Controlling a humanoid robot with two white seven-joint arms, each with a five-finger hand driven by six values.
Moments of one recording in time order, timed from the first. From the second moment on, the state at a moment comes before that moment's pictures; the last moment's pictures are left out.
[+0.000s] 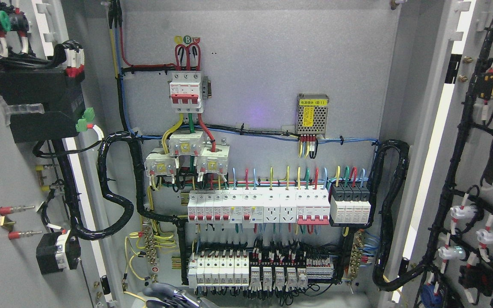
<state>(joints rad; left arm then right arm) 0.54 0.07 -0.03 -0.98 -0.01 -0.44 -0.21 -0.38 -0.04 0.61 -1.55 -0.71 -0.05 0.49</state>
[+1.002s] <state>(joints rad) 0.67 0.20 -0.05 -1.55 0.00 -0.74 -0.21 0.17 -0.26 0.38 -1.83 -0.56 -0.47 0.46</state>
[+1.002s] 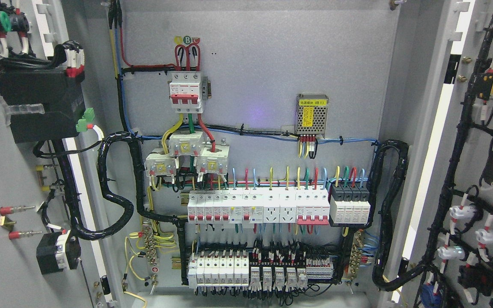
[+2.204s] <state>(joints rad) 0.57 0.23 -0.06 -1.88 0.04 -0.77 -0.21 0.36 -0.40 0.08 -2.05 -0.56 -0.73 0.47</state>
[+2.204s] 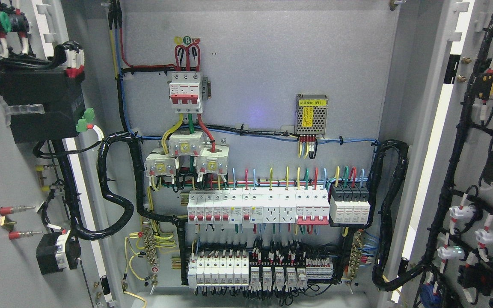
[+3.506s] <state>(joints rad) 0.41 0.07 -0.01 -2.02 0.07 -0.77 -0.20 0.30 -0.44 -0.11 -2.06 -0.69 -0.64 0.44</state>
